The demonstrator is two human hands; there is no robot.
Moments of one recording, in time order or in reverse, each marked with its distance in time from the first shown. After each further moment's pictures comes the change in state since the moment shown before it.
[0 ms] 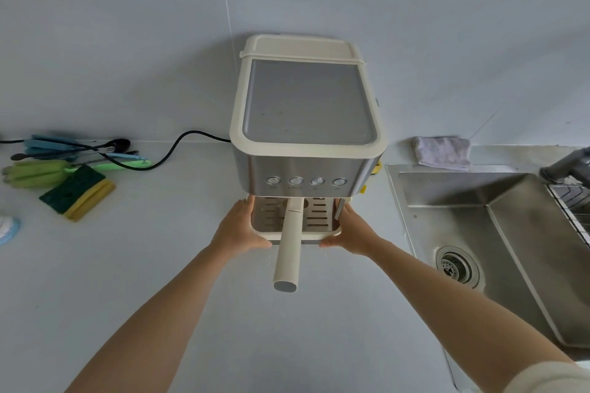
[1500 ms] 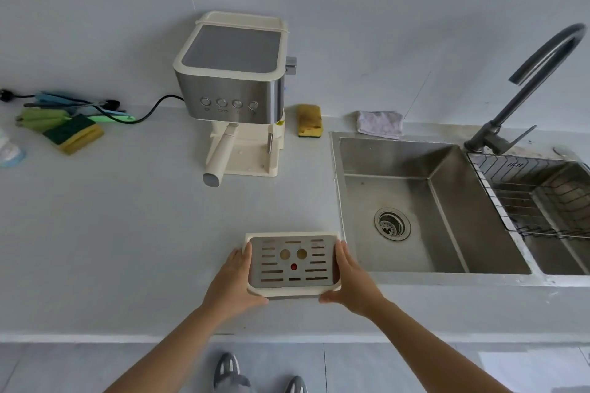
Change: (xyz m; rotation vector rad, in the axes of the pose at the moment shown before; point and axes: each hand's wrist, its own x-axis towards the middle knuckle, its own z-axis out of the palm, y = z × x) left_hand -0.230 0.097 0.149 0.177 -0.104 -0.056; right_hand -0.243 0.133 0.032 -0.051 -0.025 -0.054
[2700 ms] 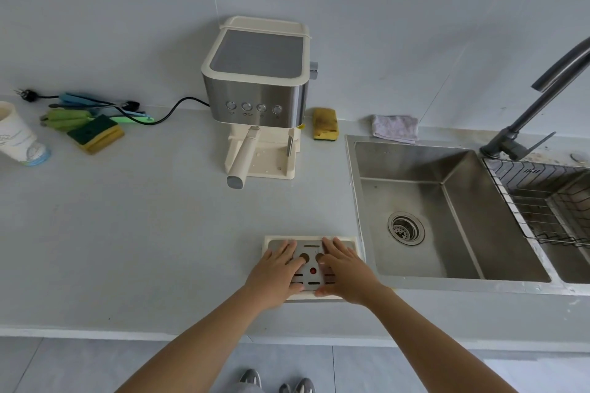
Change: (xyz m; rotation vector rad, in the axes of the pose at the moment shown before) left_hand 0.018 0.026 -0.010 0.366 -0.201 0.265; right_hand 0.018 -0.050 -0.001 -0.393 -0.168 -0.082
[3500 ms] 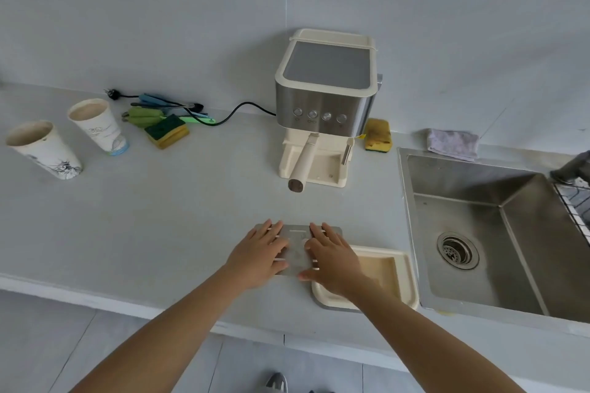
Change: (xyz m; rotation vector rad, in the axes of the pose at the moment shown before) left_hand -0.060 -0.101 -0.028 0.044 0.189 -0.146; right_hand 0.044 -0.107 -0.007 -0.053 0.134 -0.171
